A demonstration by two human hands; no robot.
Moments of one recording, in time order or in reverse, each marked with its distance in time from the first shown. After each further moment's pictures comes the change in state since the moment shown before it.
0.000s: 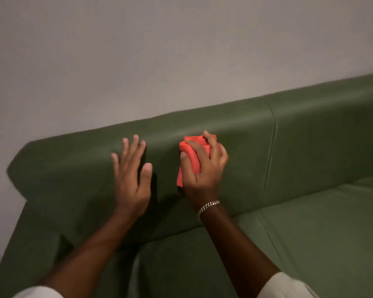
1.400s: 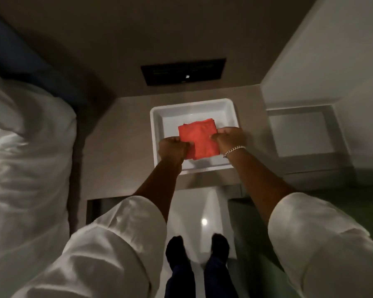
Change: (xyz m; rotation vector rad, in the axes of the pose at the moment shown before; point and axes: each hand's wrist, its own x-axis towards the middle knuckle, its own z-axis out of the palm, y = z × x) left_hand -0.773 -0.096 -0.381 -0.612 1.606 -1.710; right_hand -0.787 -0.320 0.093 -0.151 -1.950 -0.236
